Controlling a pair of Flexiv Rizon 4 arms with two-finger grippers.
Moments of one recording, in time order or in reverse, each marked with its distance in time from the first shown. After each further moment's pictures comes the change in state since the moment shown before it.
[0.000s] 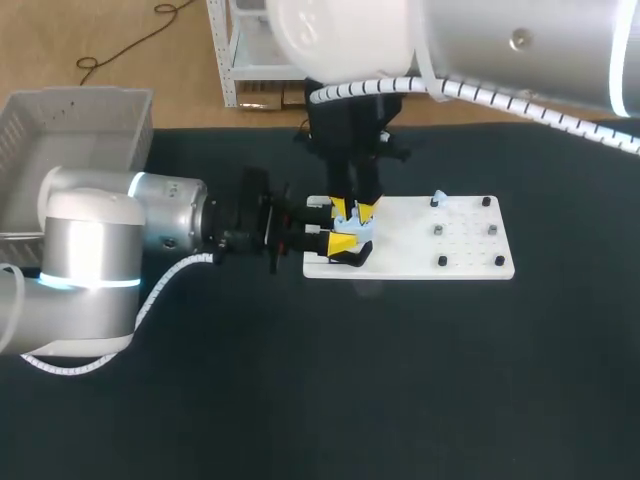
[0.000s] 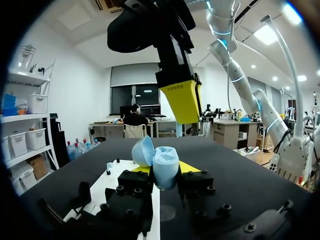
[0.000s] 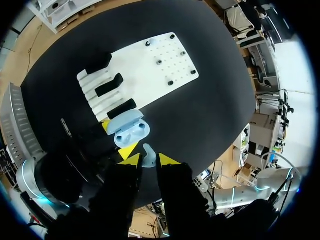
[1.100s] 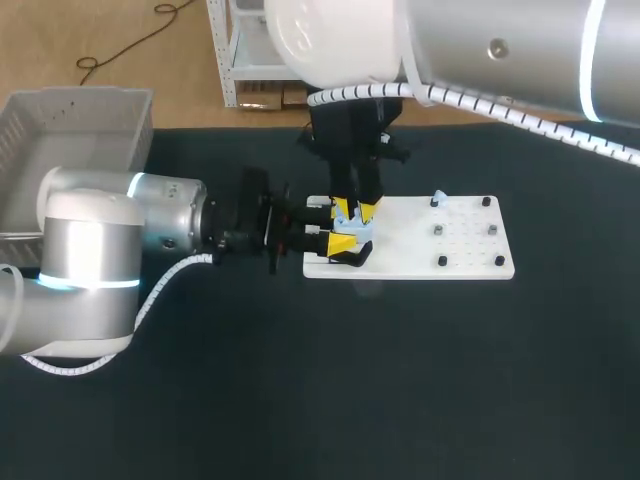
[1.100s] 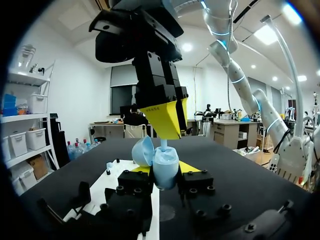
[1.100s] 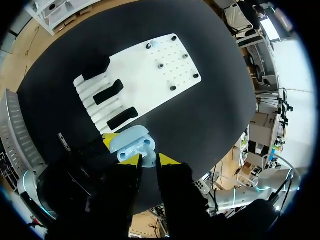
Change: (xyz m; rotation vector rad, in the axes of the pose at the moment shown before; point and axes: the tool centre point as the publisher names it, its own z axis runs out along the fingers) left arm -0.001 -0.001 0.000 -0.002 0.001 0.000; right arm -0.017 0.006 0.011 0.013 -0.001 0.018
